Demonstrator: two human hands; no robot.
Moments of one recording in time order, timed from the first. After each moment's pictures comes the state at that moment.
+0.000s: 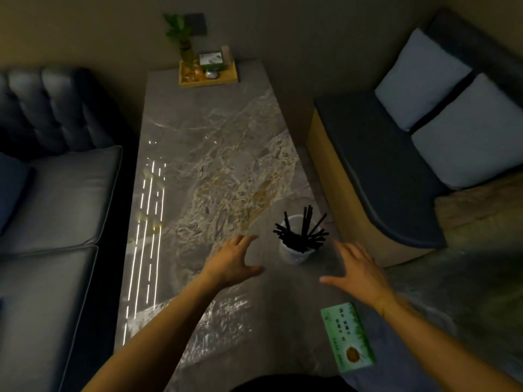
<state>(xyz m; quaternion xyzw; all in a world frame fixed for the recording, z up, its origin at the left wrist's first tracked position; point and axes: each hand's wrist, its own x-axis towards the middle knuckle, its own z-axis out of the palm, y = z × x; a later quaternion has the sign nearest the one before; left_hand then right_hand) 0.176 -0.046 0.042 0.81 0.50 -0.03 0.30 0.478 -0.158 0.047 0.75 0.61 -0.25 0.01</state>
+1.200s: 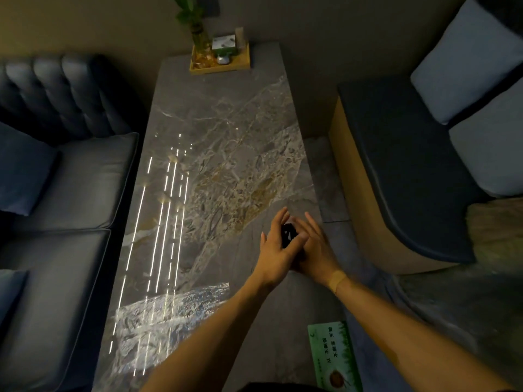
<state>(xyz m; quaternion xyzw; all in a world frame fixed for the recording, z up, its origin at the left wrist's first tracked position) 0.327 -0.064 0.075 0.57 0.54 0.27 0.56 0.453 -0.059 0.013 0.59 0.76 -0.22 -0.16</state>
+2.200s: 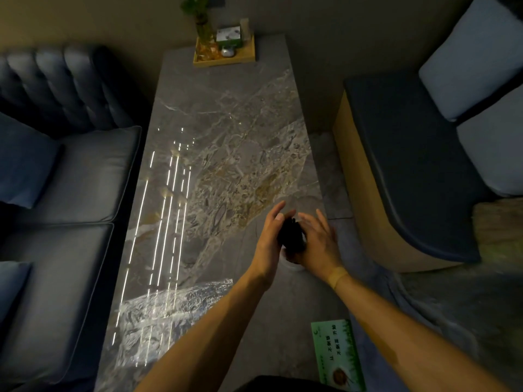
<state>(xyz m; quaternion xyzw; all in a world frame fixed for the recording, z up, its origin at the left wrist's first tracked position) 0.315 -0.055 0.078 0.36 0.48 0.40 0.70 0.446 -0.058 0.015 0.67 0.66 -0.26 -0.21</state>
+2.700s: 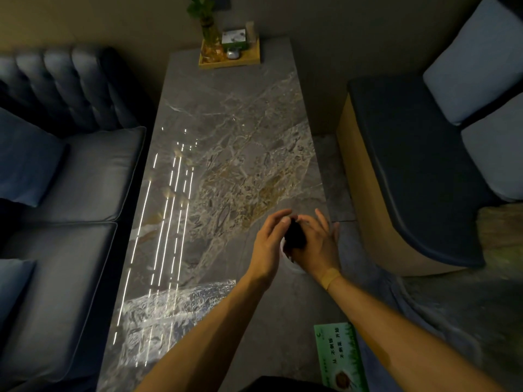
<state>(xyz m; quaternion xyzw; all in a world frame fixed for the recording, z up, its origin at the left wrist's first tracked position) 0.305 -0.057 0.081 0.43 0.49 0.41 0.64 0.425 -0.056 0.039 0.71 0.64 -0.21 -0.21</state>
